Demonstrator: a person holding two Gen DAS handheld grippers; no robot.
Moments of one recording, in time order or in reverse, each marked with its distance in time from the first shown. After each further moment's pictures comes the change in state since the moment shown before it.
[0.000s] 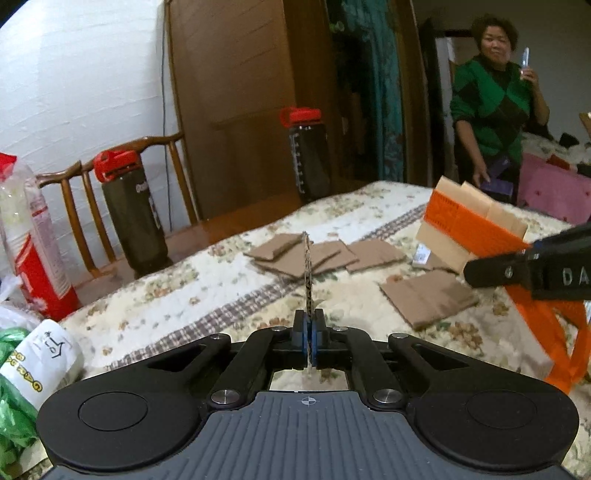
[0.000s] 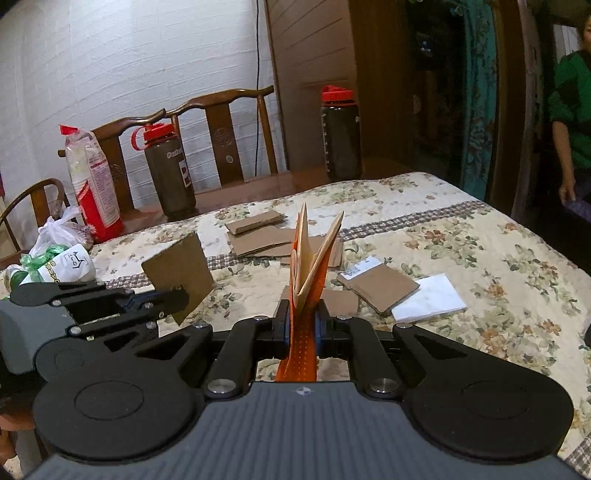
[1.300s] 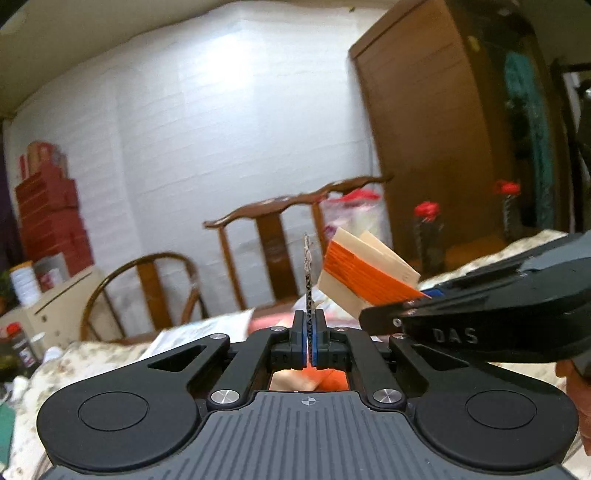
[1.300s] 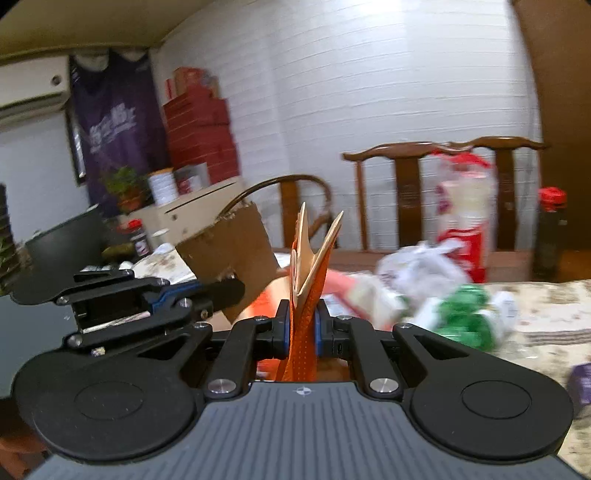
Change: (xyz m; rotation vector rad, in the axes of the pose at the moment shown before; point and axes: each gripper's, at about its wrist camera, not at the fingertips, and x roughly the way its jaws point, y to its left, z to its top) left arm -0.381 0.190 -0.056 -0.108 -0.079 0.518; right arm -0.134 0.367 0.003 -0.272 -0.044 0.676
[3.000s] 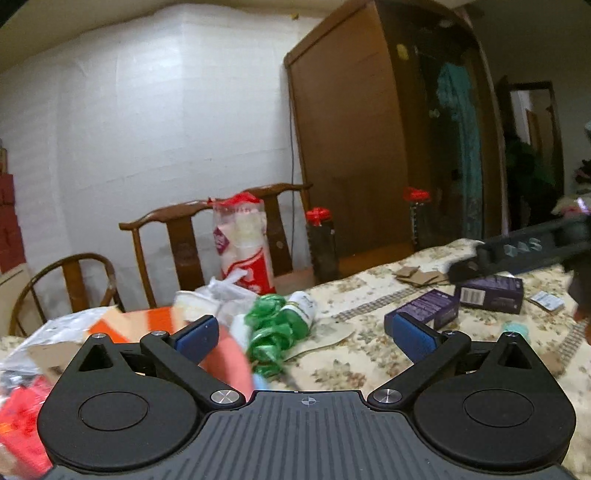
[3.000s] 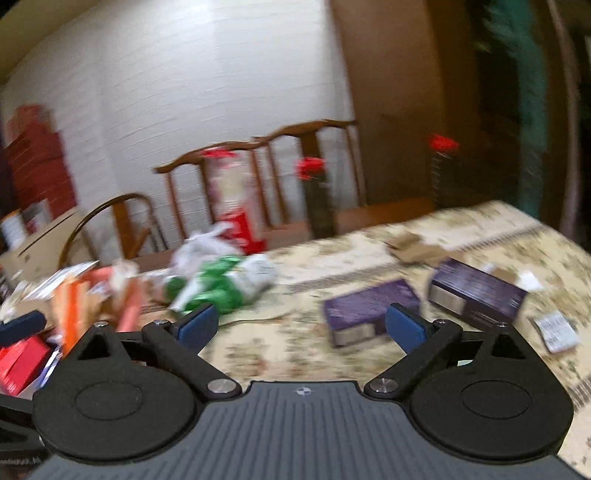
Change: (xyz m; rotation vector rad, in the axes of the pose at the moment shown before) left arm 0.002 -0.132 -0.004 -0.018 -0.035 -0.219; right arm -0.144 -0.151 -0.058 0.260 -0.028 -0.527
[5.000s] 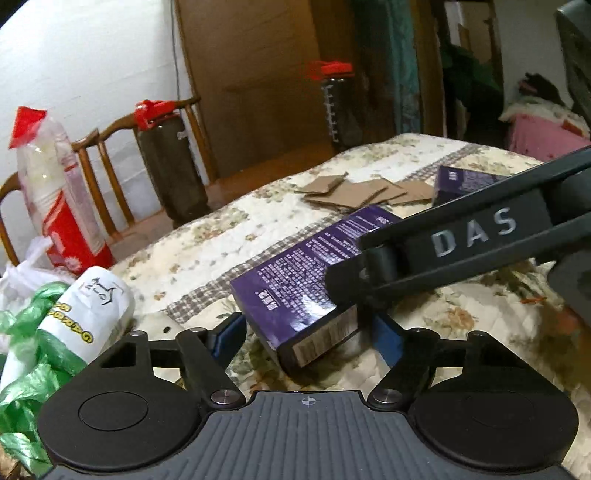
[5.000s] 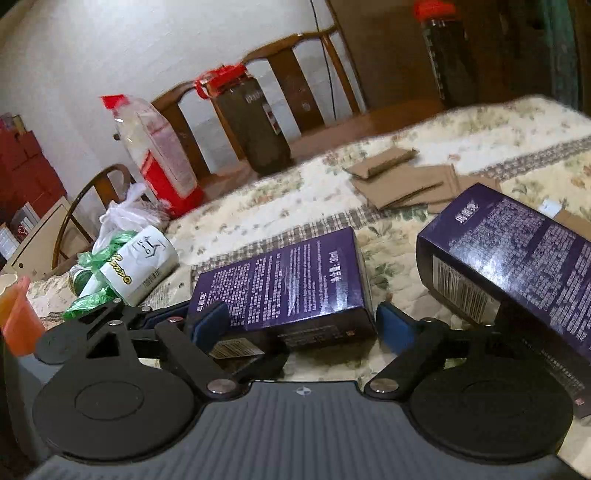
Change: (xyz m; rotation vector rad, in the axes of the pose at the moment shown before) left arm 0.274 -0.120 -0.036 0.159 0.256 -0.253; right arm 0.197 -0.116 0.000 0.128 0.223 0.125
